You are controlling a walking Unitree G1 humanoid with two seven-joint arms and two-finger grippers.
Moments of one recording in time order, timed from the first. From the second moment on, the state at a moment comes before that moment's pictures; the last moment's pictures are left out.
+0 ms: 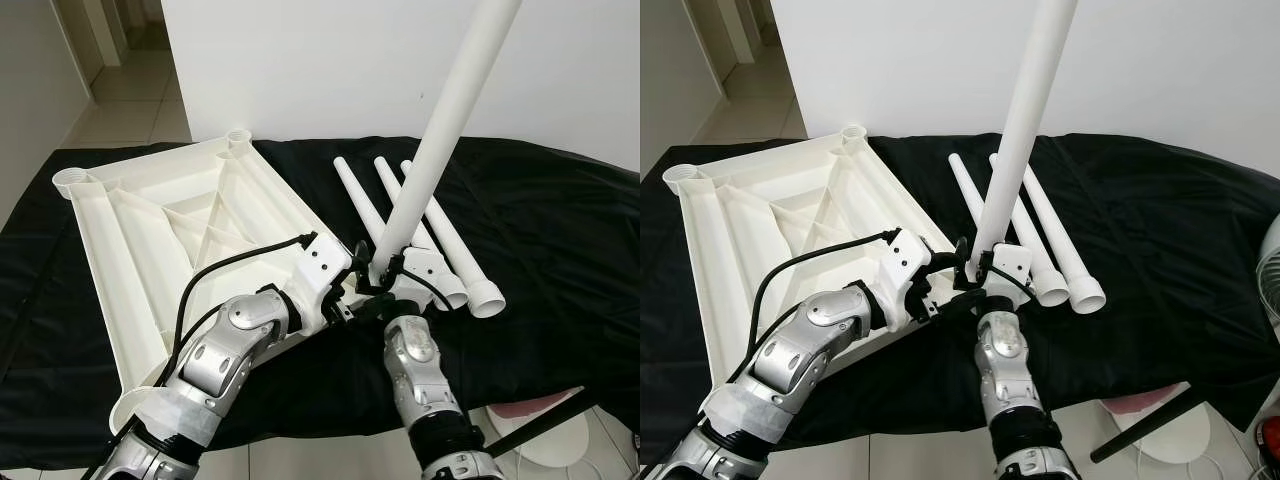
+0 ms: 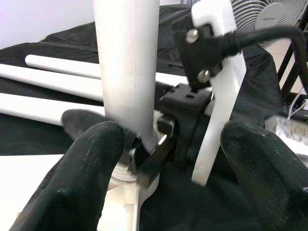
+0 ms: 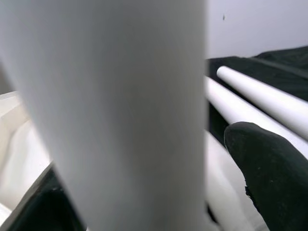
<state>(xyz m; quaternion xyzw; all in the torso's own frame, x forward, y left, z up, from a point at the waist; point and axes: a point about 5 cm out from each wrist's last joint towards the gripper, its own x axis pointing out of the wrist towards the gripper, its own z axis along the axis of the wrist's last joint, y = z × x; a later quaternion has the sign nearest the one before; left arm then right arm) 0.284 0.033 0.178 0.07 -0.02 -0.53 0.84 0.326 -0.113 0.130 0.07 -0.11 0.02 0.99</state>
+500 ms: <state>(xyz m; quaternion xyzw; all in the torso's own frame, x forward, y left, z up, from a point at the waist) 0.278 0.031 0.168 0.07 -0.01 -0.54 0.84 0.334 -0.141 0.144 0.01 -0.12 0.14 0.98</state>
